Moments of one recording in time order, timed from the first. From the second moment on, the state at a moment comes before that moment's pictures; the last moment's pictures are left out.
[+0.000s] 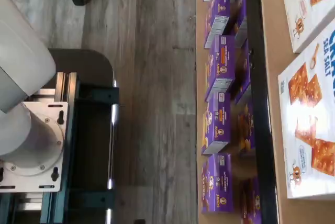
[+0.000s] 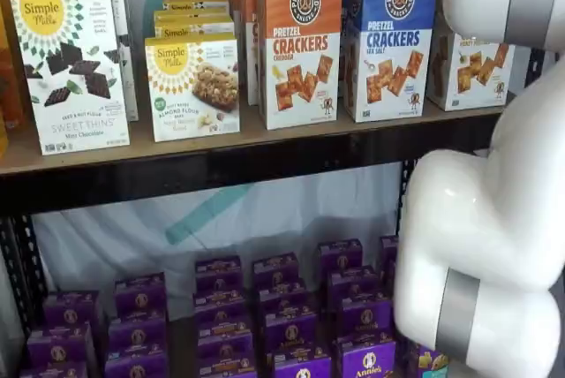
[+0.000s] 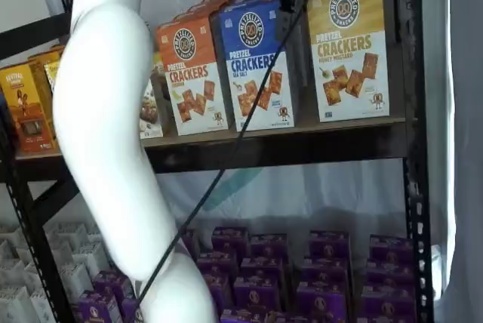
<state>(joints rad) -0.81 -0.20 -1.76 0.36 2.14 -2.20</state>
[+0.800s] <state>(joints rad) -0.86 -0.29 -1.66 0.53 2.01 -2.16</state>
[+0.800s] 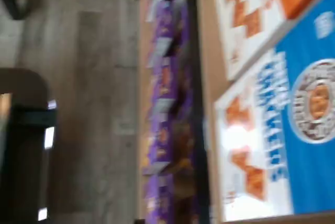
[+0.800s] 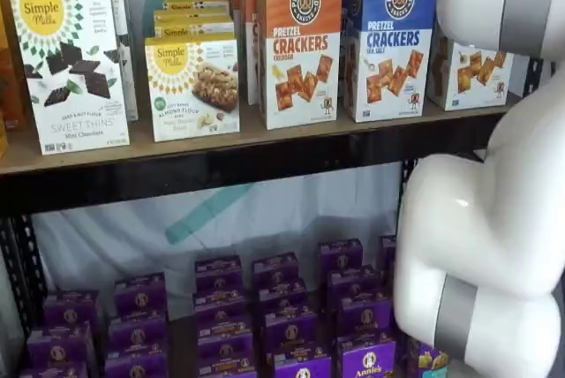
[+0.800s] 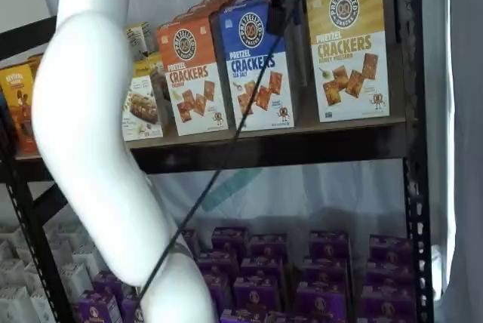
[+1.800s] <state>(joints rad) -0.79 -0.30 -1.59 0.51 1.60 -2.22</state>
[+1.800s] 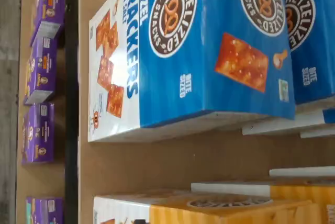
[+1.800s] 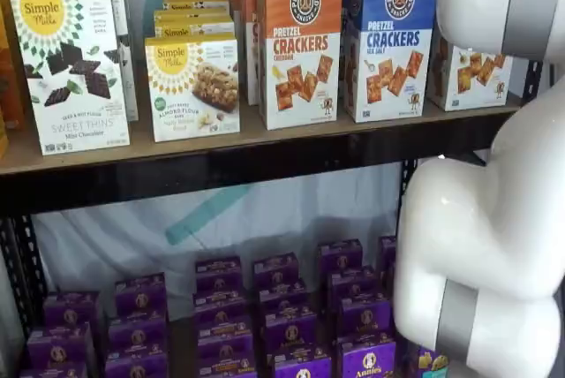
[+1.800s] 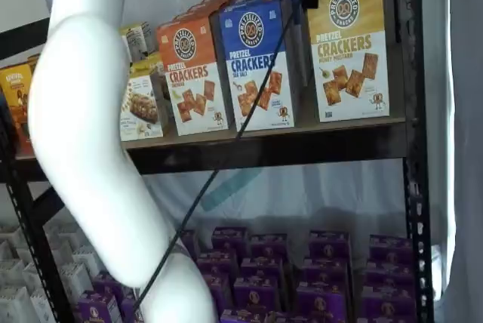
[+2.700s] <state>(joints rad) -0.71 -0.23 -1.63 0.42 1.54 -2.19</state>
